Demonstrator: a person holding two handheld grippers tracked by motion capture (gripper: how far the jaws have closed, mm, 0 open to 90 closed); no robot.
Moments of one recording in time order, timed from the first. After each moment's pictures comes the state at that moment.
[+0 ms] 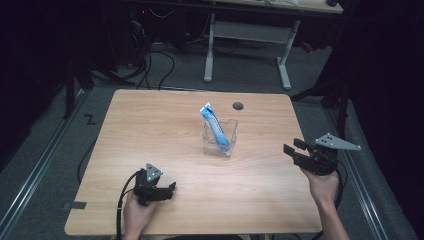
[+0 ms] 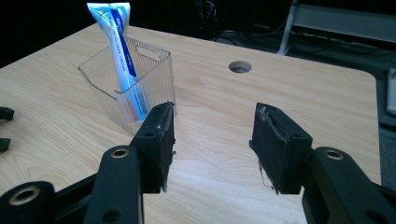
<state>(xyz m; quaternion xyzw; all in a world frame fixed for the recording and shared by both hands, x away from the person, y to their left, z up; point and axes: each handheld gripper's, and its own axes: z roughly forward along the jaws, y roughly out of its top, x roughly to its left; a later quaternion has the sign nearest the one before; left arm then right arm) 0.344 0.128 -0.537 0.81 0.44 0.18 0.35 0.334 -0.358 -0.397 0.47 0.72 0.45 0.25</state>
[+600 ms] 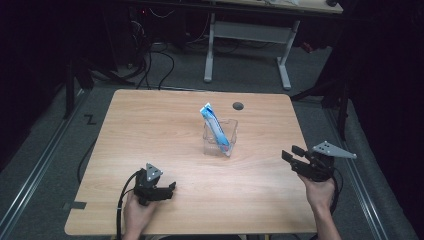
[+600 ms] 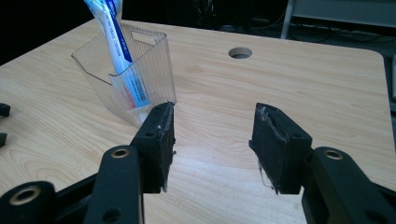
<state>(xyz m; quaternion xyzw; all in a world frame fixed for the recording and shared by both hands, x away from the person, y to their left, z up) 0.345 0.128 -0.537 0.81 0.44 0.18 0.35 0.328 -0.359 -0.422 0.49 0.71 0.45 0.24</state>
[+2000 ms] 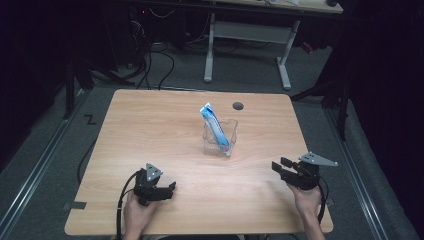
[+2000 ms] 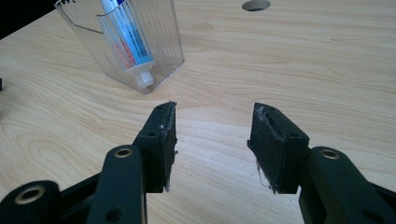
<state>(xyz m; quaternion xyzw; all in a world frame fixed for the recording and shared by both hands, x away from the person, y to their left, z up) 0.345 0.128 -0.537 0.81 0.44 0.18 0.35 0.330 -0.348 -0.475 0.51 0.71 0.44 0.20</state>
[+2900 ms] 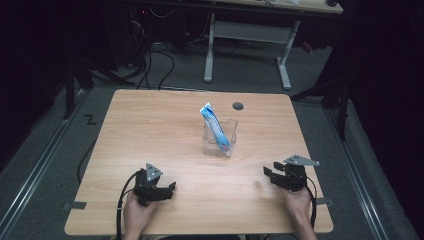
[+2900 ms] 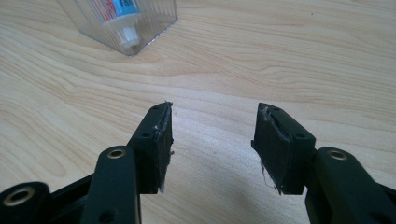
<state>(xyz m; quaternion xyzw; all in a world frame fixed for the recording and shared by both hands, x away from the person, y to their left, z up) 0.344 0.128 -0.537 0.81 0.44 0.18 0.35 0.341 -0.326 -0.501 0.51 0.75 0.38 0.20</state>
